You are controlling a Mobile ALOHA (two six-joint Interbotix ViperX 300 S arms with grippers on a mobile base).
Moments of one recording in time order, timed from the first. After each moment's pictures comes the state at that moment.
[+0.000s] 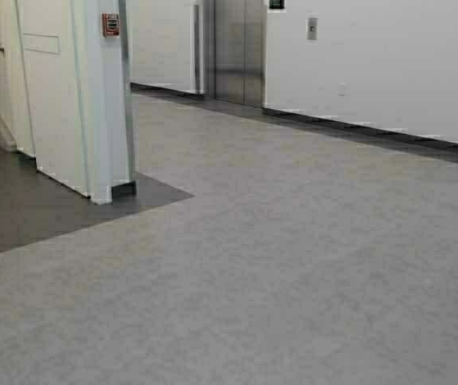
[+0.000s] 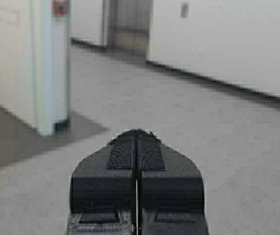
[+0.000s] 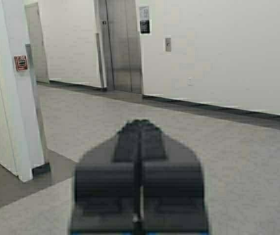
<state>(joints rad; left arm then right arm) 0.02 -0.91 1.24 0.17 -0.52 -0.26 -0.09 -1.07 1.25 -0.08 -0.46 0.16</state>
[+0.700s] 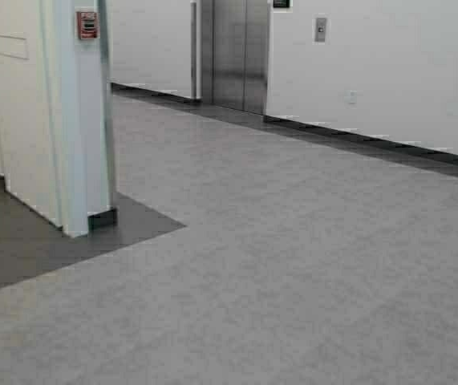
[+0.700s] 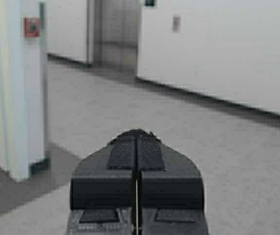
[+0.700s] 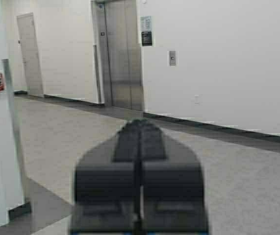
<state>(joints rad) 0.02 -0.92 1.24 0.24 -0.54 -0.30 -0.09 -1.10 1.25 -0.08 -0.46 0.17</state>
